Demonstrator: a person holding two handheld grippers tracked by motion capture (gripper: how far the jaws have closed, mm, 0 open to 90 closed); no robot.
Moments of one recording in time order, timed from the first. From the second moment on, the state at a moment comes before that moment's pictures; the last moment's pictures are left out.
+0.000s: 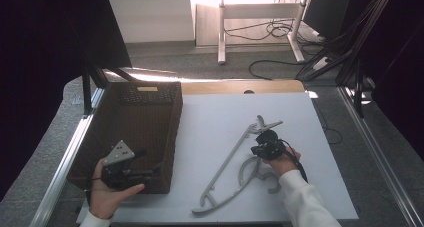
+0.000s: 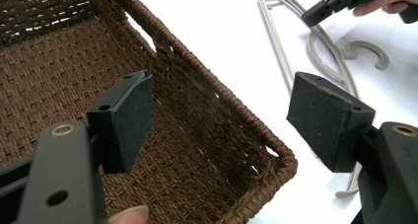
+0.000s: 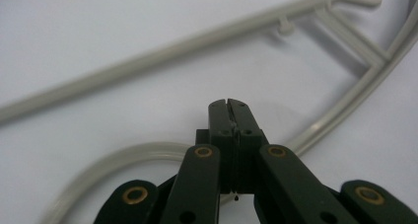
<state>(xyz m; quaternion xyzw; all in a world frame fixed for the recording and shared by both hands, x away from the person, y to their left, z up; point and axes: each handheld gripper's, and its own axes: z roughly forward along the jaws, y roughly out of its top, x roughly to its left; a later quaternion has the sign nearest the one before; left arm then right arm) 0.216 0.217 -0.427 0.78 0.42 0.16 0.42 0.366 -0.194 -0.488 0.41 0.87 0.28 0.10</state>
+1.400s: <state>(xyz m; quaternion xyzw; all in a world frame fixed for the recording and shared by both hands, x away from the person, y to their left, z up) 0.219 0.175 -0.423 0.80 0.39 0.13 0.43 0.289 -0.307 -0.470 0.44 0.79 0.39 0.16</state>
